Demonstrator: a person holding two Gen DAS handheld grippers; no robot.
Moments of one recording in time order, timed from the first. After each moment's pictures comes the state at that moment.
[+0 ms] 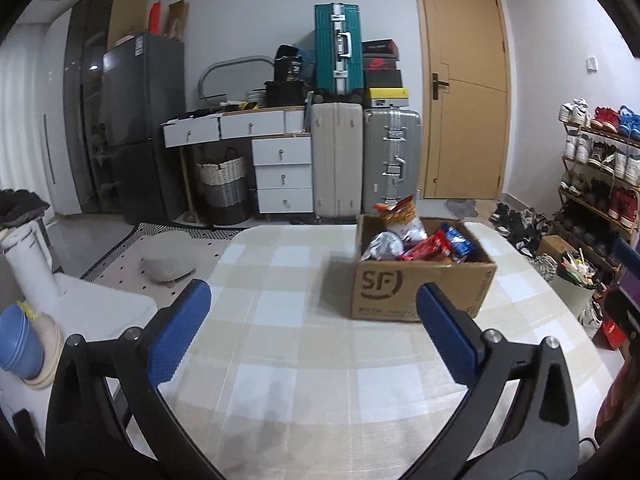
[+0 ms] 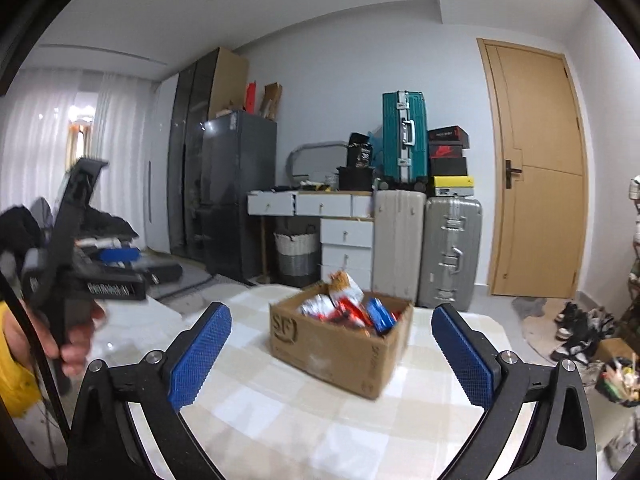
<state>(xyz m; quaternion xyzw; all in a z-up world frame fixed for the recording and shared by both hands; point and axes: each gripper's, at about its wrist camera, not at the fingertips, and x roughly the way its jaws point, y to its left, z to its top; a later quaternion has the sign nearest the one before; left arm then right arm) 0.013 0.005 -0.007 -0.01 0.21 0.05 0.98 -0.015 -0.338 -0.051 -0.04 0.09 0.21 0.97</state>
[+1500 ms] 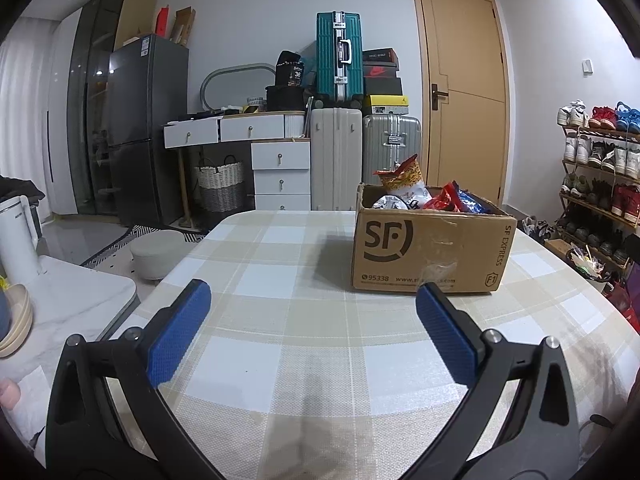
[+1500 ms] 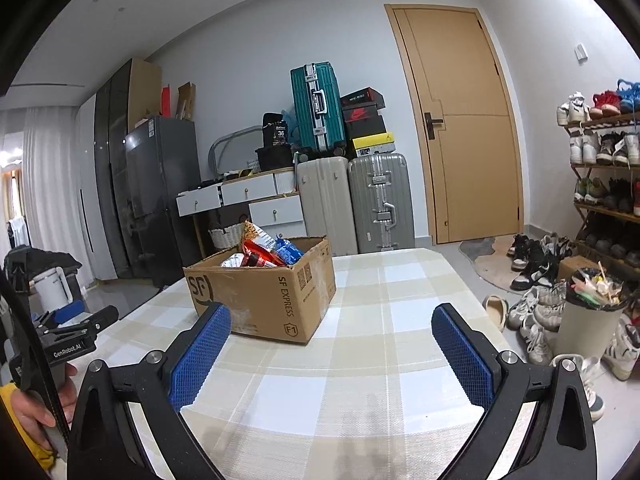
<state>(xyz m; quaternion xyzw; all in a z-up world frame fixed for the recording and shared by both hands) 0.044 -0.002 -0.123 -0.02 0.17 0.05 0.98 0.006 -0.395 -0.127 0.04 0.13 0.09 0.99</state>
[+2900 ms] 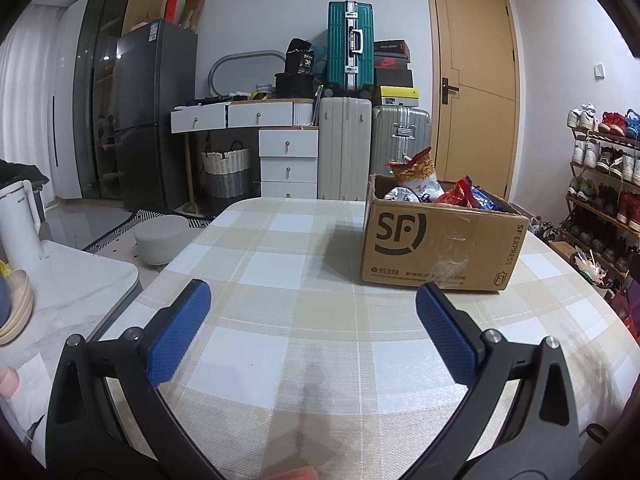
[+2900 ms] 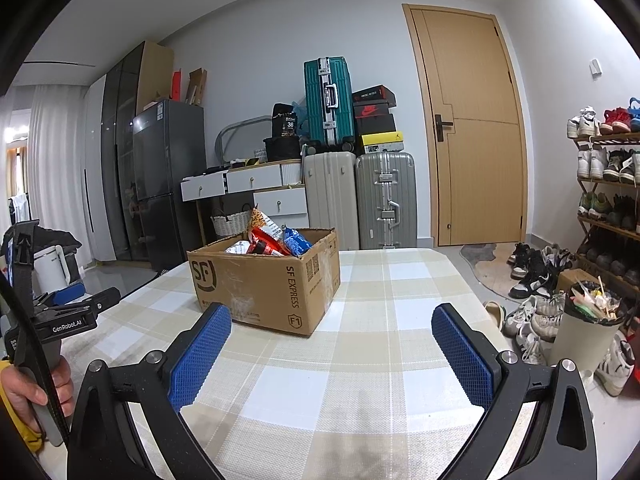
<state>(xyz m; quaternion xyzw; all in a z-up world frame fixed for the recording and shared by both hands) 0.053 -0.006 -0.134 -0.04 0.19 0.06 0.98 0.007 -0.382 -0.133 0.01 0.14 0.10 0.99</state>
